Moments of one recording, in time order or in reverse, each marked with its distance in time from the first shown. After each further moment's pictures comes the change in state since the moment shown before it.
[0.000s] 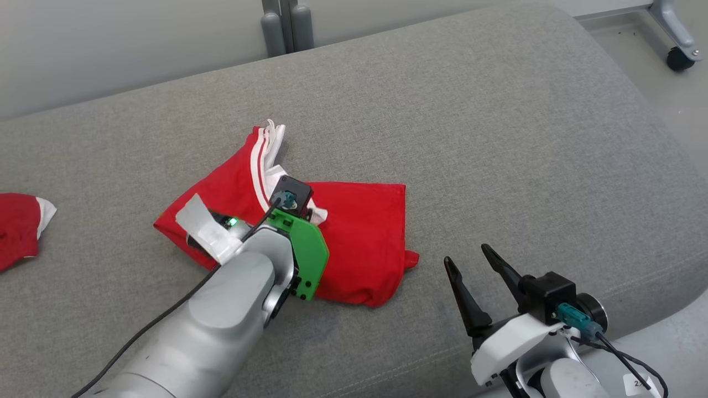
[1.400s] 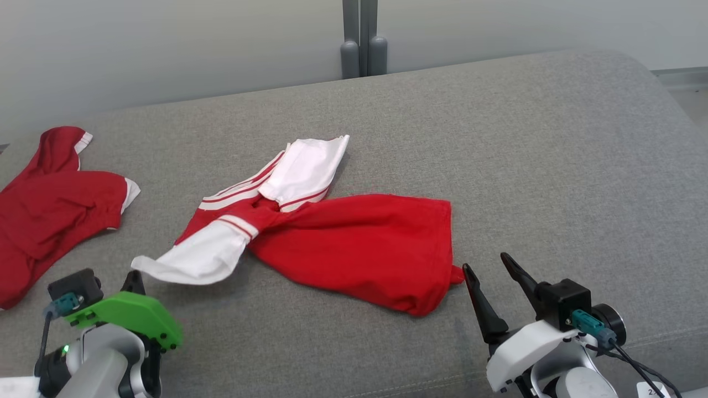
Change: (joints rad) left arm 0.398 0.283 0.452 -0.249 -0.365 0.204 -0.298; right arm 0.038 0.000 -0.058 -0.019 -0.029 0.000 0.027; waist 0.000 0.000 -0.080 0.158
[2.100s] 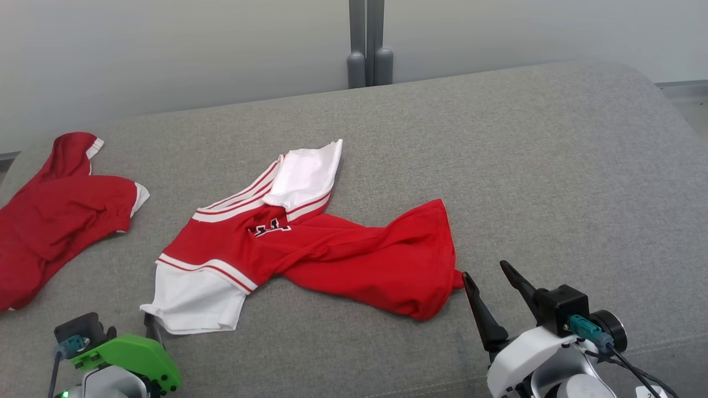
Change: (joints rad) left arm 0.114 0.004 -0.019 0.051 0.001 0.035 -0.021; right arm 0.029 0.000 -0.001 -0.024 -0.021 0.000 0.029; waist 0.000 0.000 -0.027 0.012
